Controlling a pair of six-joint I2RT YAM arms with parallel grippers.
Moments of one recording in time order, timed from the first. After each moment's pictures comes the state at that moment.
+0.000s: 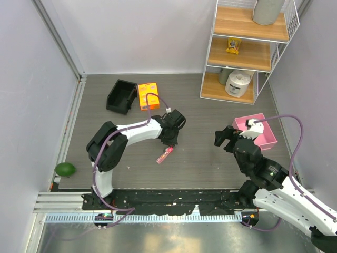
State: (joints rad) left arm -0.82 1.91 1.29 -0.55 -0.10 -0.57; right arm 0.81 0.52 0.62 -0.50 0.70 0.65
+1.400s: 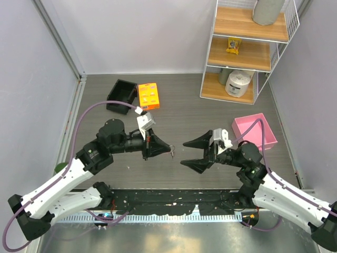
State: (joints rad) left arm -0.82 0.84 0.88 -0.24 0.52 -0.25; right arm 0.81 0.60 0.37 0.48 -0.56 0.20
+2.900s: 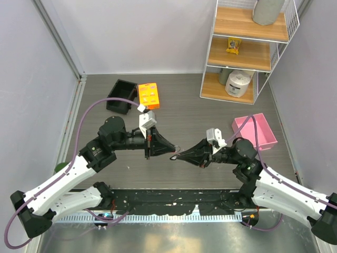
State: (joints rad) left arm -0.82 0.89 0.91 -0.11 0.67 -0.29; right arm 0.86 0.72 0.45 0.51 -0.65 0.18
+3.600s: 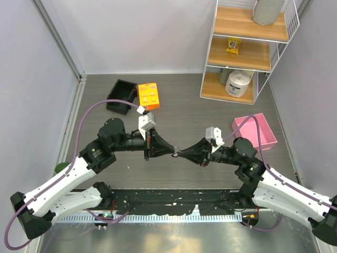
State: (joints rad) left arm -0.82 0.87 0.87 -0.09 0.68 -0.29; right arm 0.86 0.68 0.47 0.36 -0.54 0.14
